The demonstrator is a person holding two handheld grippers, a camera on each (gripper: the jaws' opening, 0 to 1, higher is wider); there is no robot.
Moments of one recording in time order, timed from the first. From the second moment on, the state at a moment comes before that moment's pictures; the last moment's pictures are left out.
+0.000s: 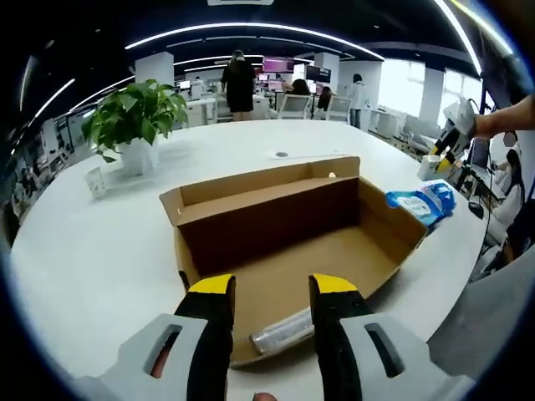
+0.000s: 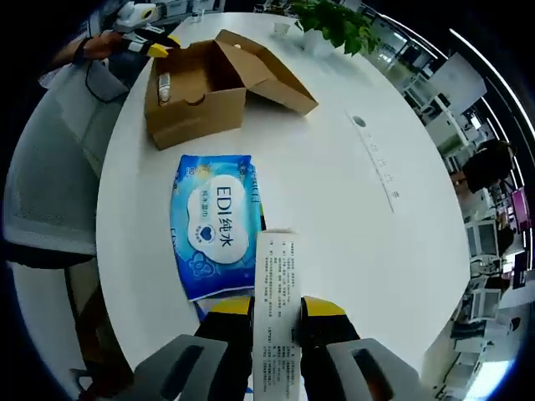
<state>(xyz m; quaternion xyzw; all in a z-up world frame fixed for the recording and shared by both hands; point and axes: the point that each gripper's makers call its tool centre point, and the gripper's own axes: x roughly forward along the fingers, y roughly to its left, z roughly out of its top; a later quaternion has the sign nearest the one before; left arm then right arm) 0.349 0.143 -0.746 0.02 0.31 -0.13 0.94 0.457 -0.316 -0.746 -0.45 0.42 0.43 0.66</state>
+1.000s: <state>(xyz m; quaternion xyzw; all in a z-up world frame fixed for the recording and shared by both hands) 0.348 0.146 -0.760 0.04 0.32 -0.13 0.94 0.490 -0.341 -0.809 -0.46 0.44 0.46 0.62</state>
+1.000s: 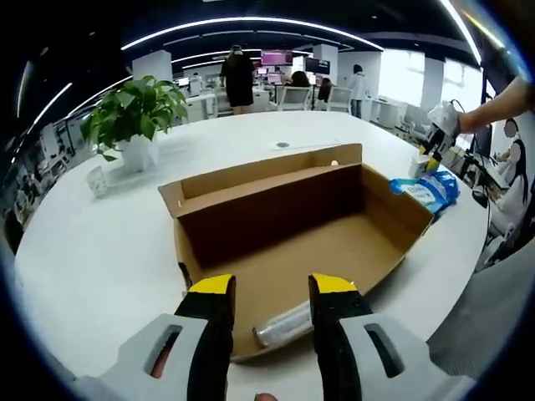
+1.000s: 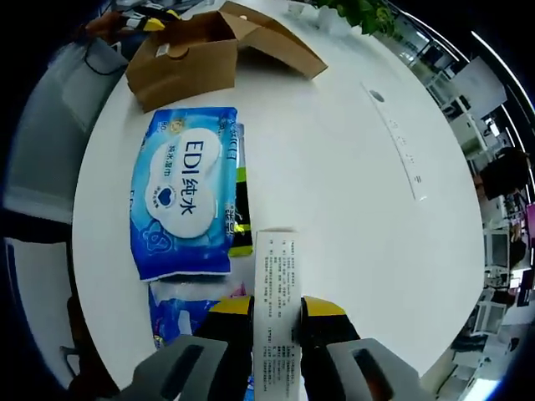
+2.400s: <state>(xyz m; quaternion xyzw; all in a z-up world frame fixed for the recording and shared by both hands) 0.348 0.141 -0.767 0.04 0.33 -0.14 0.93 0.490 -0.375 -0.816 -0.55 0.44 0.43 0.56</state>
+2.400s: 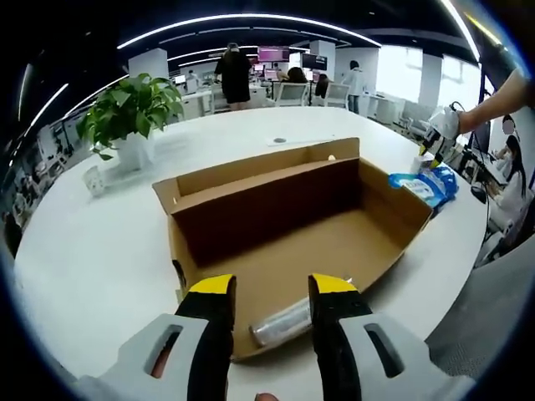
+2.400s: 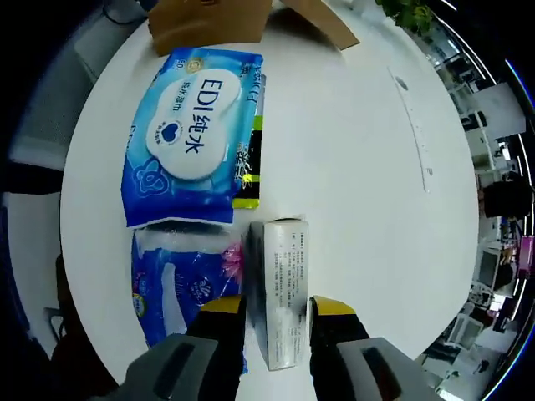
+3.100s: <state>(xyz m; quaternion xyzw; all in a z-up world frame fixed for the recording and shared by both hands) 0.348 0.122 -0.758 0.01 0.32 -0.17 0.93 0.464 -0.368 -0.771 -0.47 0.47 0.33 0.67</state>
